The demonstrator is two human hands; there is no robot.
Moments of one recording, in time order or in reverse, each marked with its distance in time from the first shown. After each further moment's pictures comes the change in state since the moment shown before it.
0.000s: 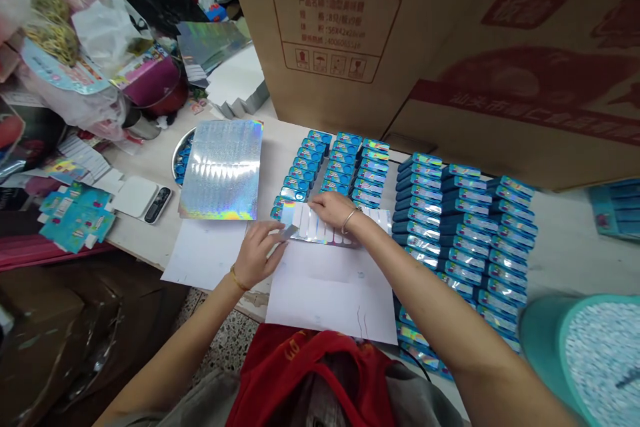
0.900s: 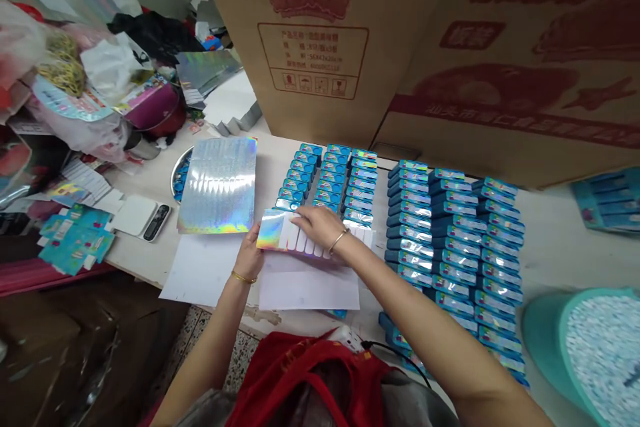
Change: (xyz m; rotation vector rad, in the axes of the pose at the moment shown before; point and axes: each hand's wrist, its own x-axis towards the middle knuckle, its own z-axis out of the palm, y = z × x) left_hand 0.004 -0.030 0.036 -1.072 0.175 -0.785; right_hand -0.021 -0.025 0.005 -0.049 0.219 -0.123
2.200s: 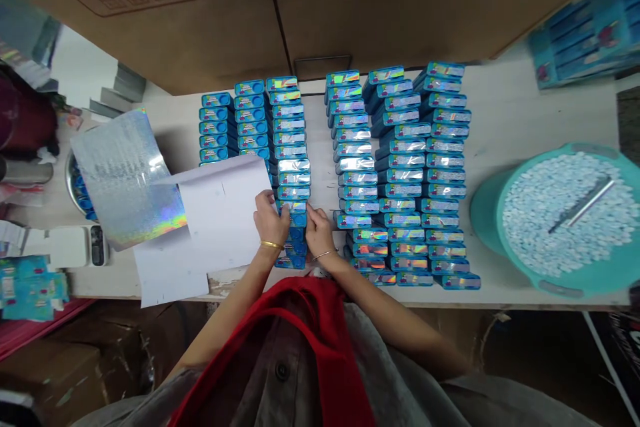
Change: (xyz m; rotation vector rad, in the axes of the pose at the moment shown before) left_hand 0.005 -0.062 0.172 1.169 0.000 0.145; right_hand -0.149 0.100 0.095 0.504 0.659 0.610
